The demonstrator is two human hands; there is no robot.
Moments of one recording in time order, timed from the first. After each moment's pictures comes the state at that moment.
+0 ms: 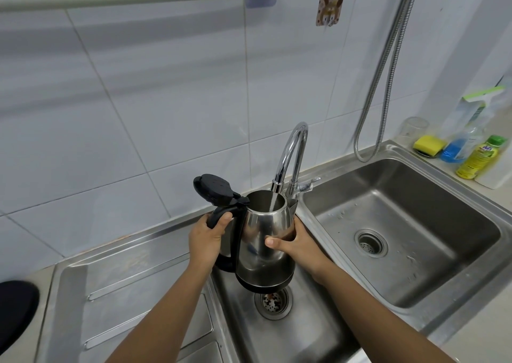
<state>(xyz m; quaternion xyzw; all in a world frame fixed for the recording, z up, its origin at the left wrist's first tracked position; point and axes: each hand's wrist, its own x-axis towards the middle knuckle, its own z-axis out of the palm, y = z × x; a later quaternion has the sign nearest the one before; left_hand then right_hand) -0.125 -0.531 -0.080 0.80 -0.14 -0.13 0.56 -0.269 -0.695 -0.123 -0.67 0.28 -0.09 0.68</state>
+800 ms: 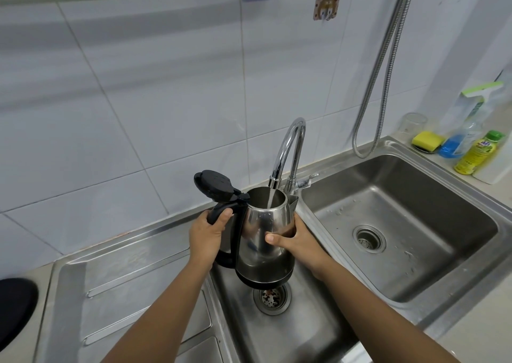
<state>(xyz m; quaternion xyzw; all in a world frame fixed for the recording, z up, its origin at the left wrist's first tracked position) -0.129 -0.534 -0.078 0.80 -0.14 -0.14 0.57 -0.273 -0.697 -0.123 -0.67 0.28 -0.10 0.69</state>
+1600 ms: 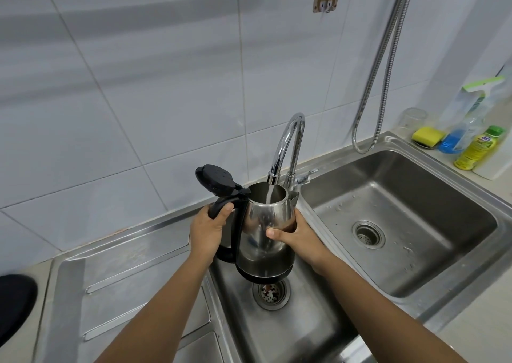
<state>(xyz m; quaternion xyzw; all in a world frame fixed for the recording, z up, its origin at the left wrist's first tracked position) -0.127 -0.540 -0.082 0.80 -0.14 -0.14 0.56 -0.273 -0.702 -0.125 -0.67 0.29 -0.10 0.68</state>
